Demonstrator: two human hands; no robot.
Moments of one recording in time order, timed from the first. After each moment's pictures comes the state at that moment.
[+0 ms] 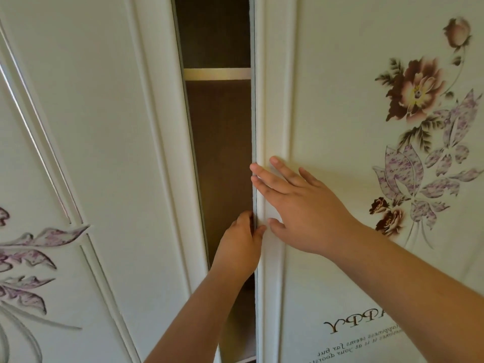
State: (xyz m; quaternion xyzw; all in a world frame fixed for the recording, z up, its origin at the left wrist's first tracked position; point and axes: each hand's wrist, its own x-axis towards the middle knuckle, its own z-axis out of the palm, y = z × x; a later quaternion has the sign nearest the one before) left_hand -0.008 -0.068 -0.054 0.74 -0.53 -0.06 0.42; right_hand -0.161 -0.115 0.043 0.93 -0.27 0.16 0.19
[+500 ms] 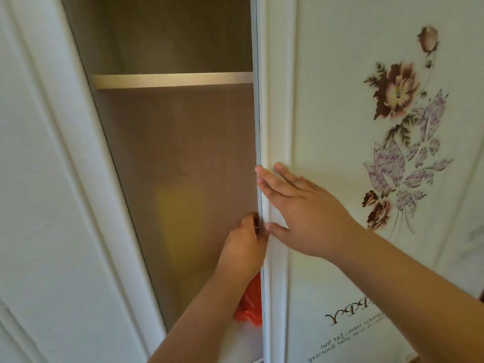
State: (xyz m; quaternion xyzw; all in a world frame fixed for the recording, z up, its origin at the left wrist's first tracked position) left_hand -0.082 -0.154 -0.052 0.69 -0.58 -0.09 0.42; right_hand -0.240 -0.182 0.037 0.92 -0.31 0.18 0.15
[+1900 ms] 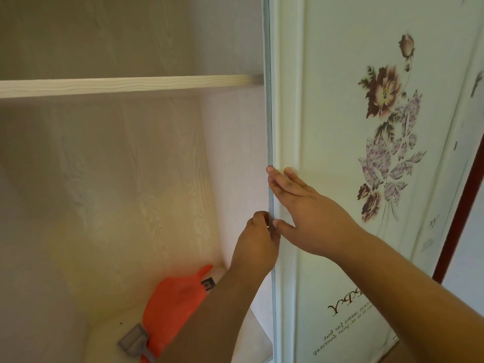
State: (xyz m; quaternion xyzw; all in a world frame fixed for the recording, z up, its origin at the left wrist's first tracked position) left_hand -0.324 -0.405 -0.056 0.65 -0.63 -0.09 0.41; right_hand -0.468 -0.398 0.033 0.89 -0.41 0.19 0.08
